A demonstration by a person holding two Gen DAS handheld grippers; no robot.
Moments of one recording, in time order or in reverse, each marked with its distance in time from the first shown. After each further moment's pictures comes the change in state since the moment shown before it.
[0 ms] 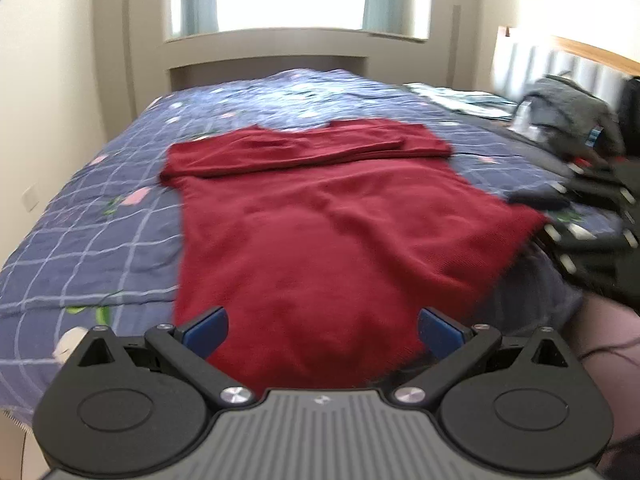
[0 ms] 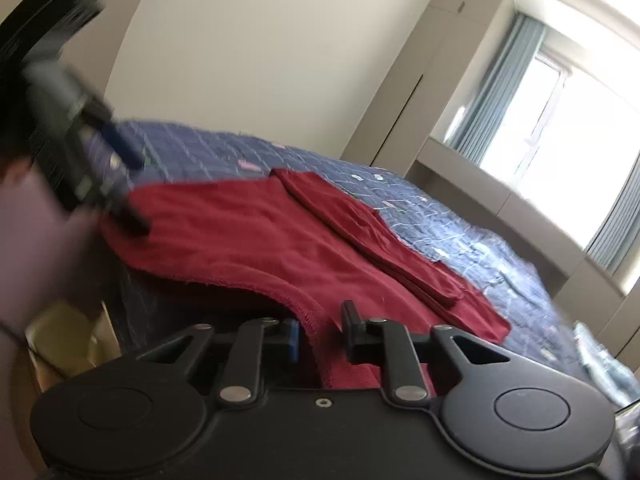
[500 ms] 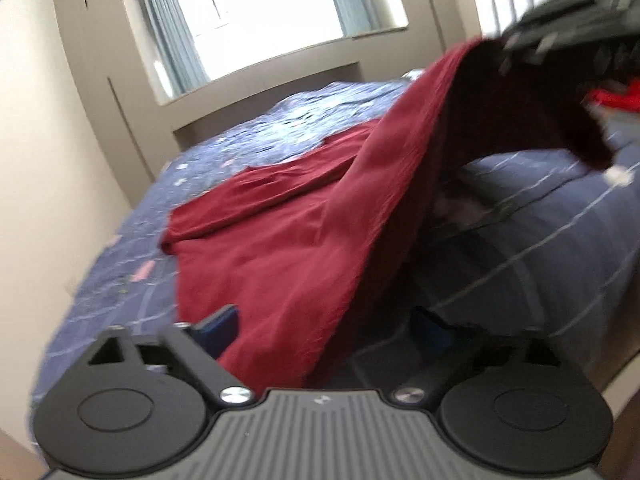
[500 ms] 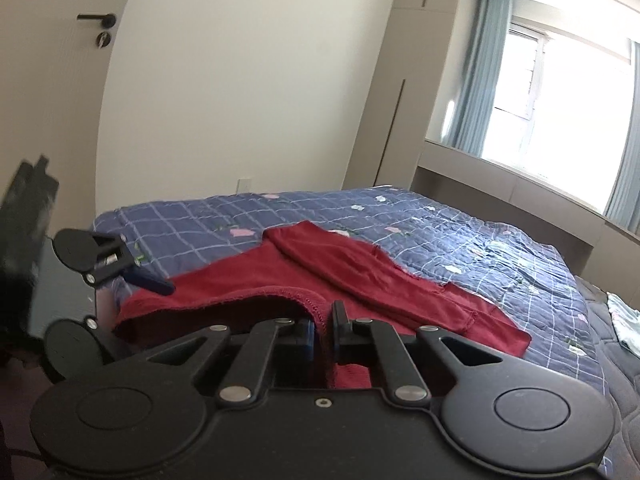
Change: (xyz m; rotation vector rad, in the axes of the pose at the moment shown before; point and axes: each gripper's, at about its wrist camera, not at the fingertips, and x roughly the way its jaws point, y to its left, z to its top) left arm 0.045 -0.063 0.009 0.250 -0.040 0.238; right arm -0.004 -0.047 0.047 0.185 -0.070 0.051
